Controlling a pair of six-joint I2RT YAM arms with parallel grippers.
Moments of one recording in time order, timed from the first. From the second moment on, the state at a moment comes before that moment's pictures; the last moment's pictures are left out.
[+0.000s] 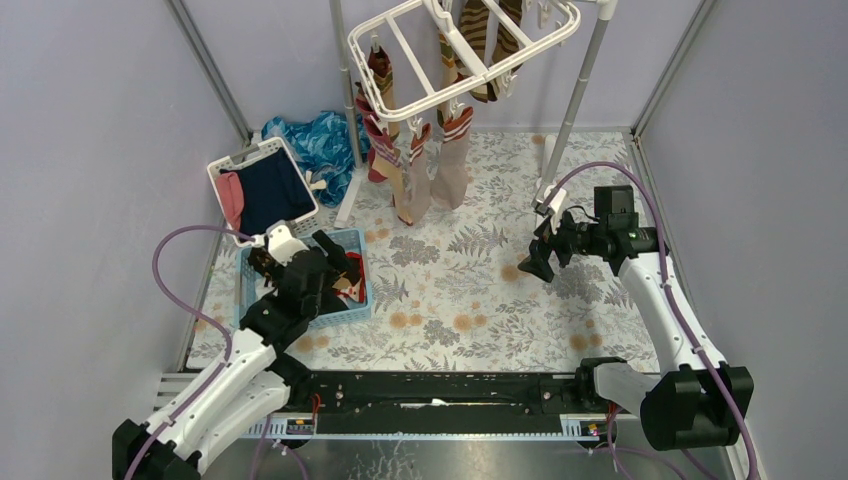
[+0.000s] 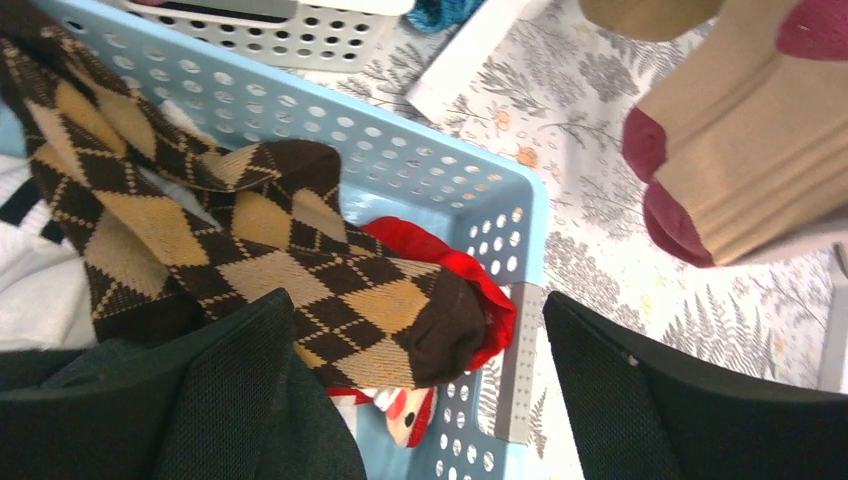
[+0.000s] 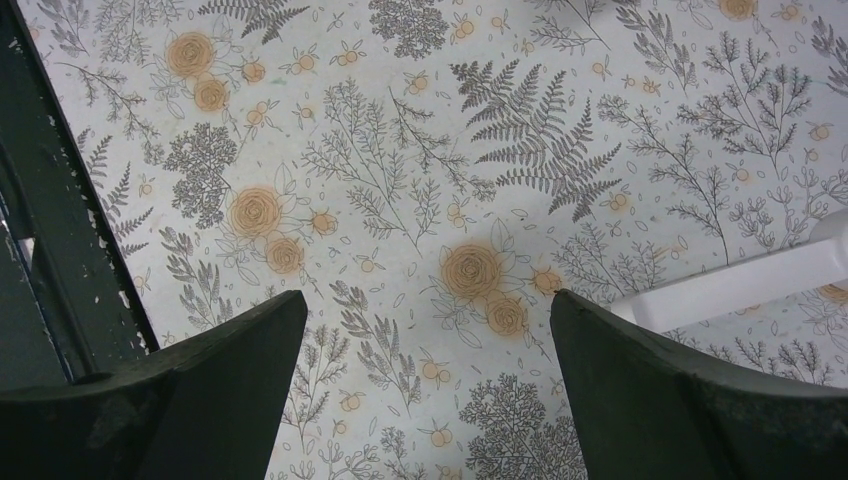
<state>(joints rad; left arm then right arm) -0.51 0.70 0.47 -0.34 -0.64 -0.80 0.06 1.11 0.93 -0.72 -0.82 -0.71</state>
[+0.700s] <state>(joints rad) -0.51 0.64 0.38 -0.21 -0.47 -0.69 0.05 1.19 0.95 -0.81 -0.85 -0.85</state>
